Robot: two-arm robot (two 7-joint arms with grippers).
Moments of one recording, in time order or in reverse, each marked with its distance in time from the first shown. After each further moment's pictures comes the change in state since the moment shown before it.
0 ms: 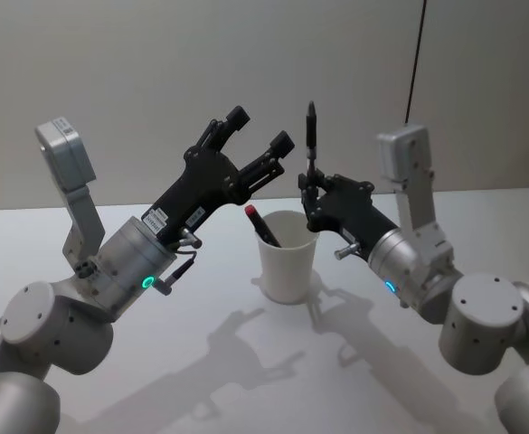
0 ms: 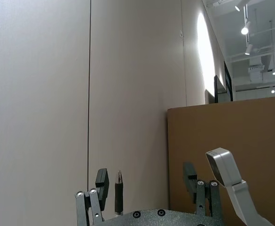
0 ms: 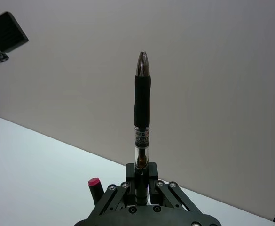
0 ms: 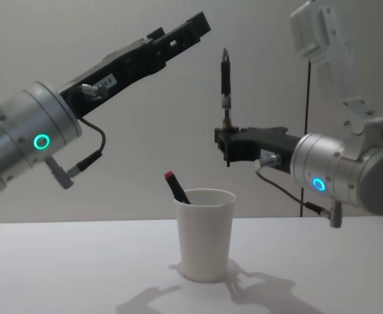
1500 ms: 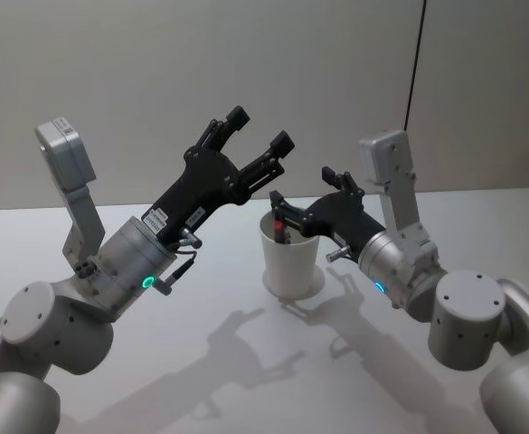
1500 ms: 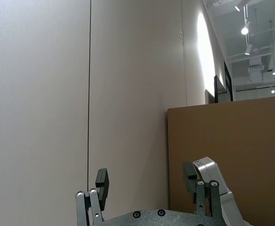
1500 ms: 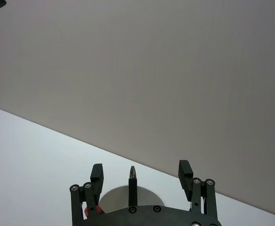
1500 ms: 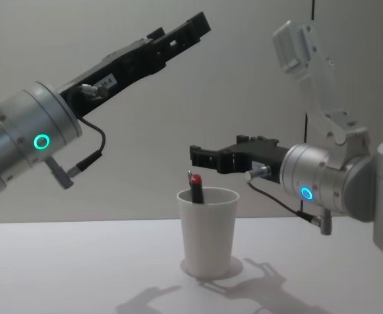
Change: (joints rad) left arm 0.000 0.000 0.000 0.000 0.000 0.000 0.000; right arm 0.041 -0.035 -0.003 0.093 -0.033 0.002 0.001
